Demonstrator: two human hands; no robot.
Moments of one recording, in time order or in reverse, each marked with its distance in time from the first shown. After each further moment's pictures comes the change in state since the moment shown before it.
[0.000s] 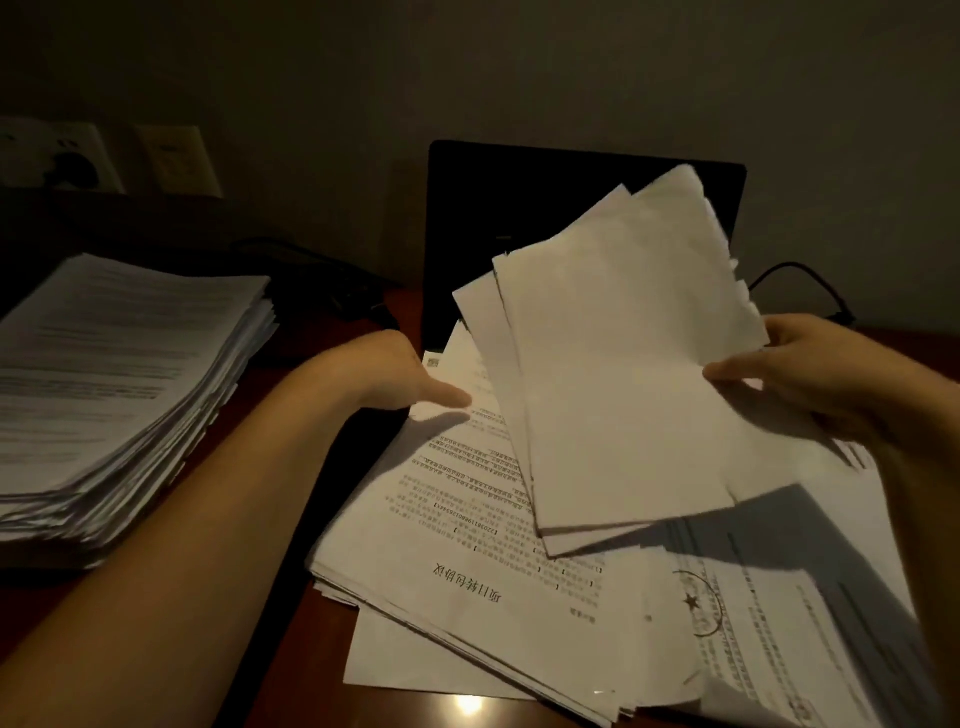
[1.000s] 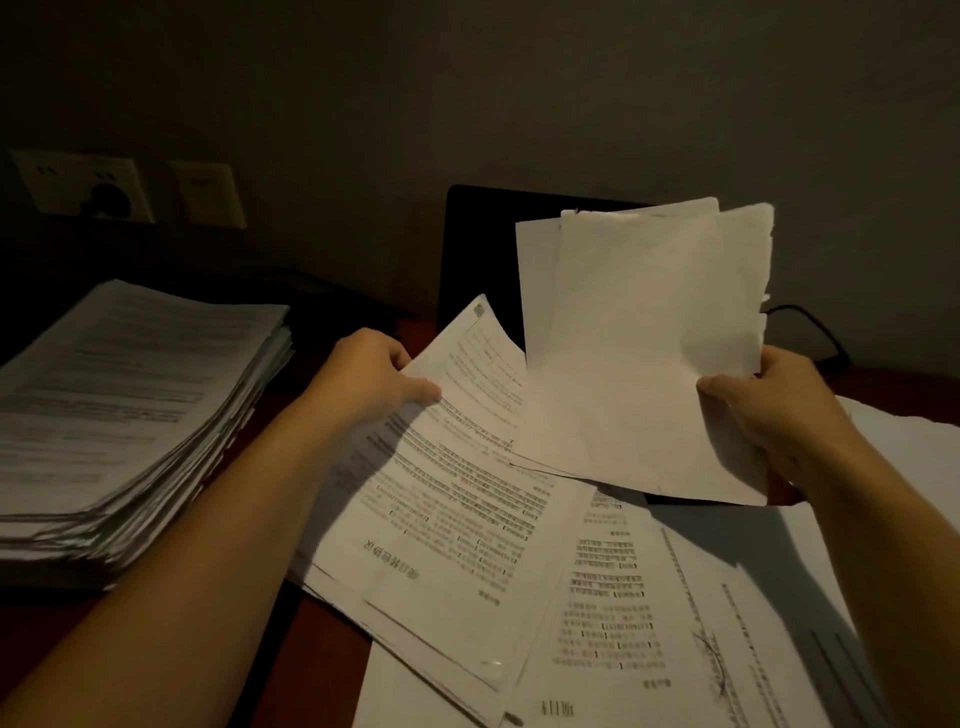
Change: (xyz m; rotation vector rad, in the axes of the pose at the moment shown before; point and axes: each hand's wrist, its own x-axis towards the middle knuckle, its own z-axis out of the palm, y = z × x) left_hand -0.007 -0.016 -0.014 -0.220 0.288 0.102; right_hand 0.008 -0.004 0.030 0.335 0.287 -0.074
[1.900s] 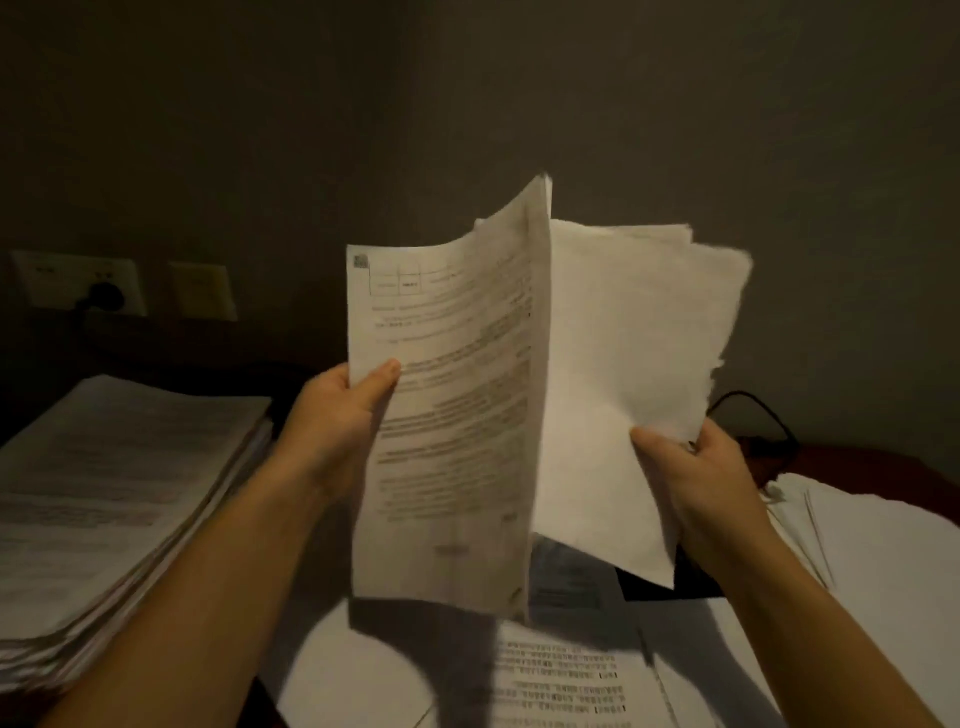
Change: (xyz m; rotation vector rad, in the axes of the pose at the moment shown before) left_hand -0.011 0.044 -0.027 -1.004 0.098 0.027; right_hand -0.013 -0.016 0.019 0.510 -0.026 -0.215
